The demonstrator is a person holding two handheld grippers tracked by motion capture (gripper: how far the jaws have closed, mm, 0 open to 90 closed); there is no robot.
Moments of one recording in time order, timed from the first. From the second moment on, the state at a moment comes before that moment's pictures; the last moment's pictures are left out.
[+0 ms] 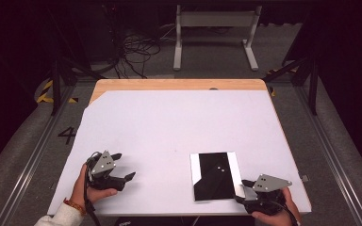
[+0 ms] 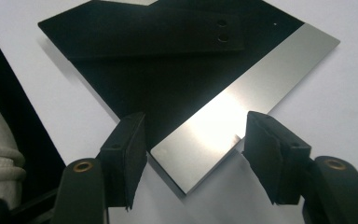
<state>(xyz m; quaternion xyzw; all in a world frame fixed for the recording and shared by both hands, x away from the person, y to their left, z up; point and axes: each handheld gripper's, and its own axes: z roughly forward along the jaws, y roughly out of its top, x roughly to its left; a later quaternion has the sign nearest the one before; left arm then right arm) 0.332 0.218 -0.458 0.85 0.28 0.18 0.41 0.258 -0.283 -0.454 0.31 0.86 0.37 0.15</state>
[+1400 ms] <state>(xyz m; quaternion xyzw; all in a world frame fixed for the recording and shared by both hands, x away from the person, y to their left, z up) 0.334 0.214 -0.459 0.85 0.28 0.16 0.41 0.259 -0.297 -0.456 0.33 0.85 0.36 0.20</state>
